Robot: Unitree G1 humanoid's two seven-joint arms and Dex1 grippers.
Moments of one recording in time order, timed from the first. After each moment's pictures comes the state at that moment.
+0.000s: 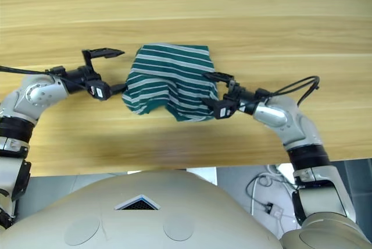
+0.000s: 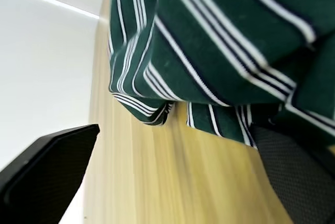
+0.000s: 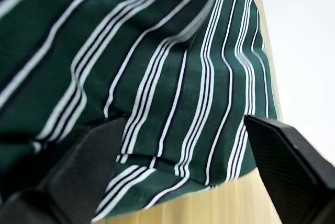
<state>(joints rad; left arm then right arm) -0.27 0.73 -0.29 0.53 0.59 -0.95 -0.50 0.00 -0.74 0.23 0.21 -0.47 -0.78 0.52</state>
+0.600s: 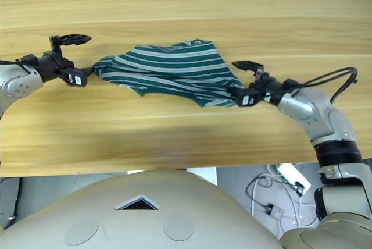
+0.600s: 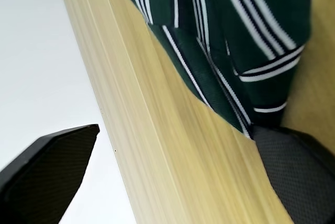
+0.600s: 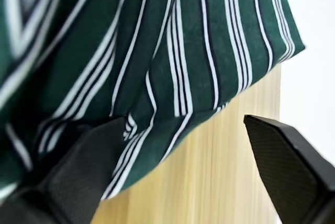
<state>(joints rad) -0.33 0.92 -0.37 0.55 0.78 -0.75 -0.26 -0.04 -0.88 0.20 0.29 -0.48 -0.73 0.44</state>
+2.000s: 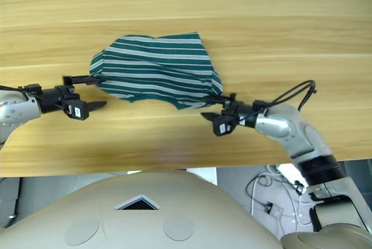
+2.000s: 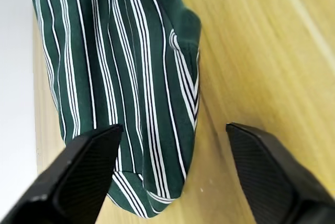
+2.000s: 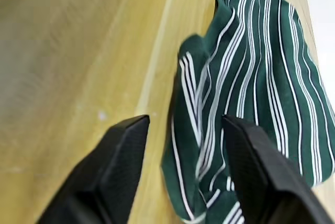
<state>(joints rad) 0.00 0.98 -0.27 0.18 0.35 -0.74 -0.67 0.09 -0.84 0.32 0.01 -0.38 -0.66 0.64</state>
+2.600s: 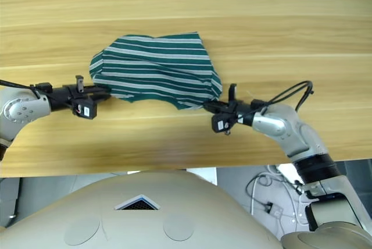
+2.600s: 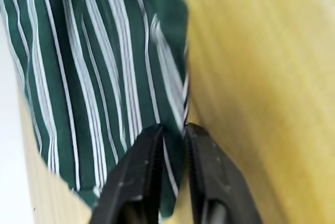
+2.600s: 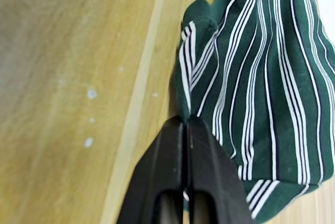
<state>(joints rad) -0.02 0.94 -0.30 0.15 0.41 -0.69 -0.70 0.08 -0.81 0.33 0.04 -0.42 -0.63 0.61</state>
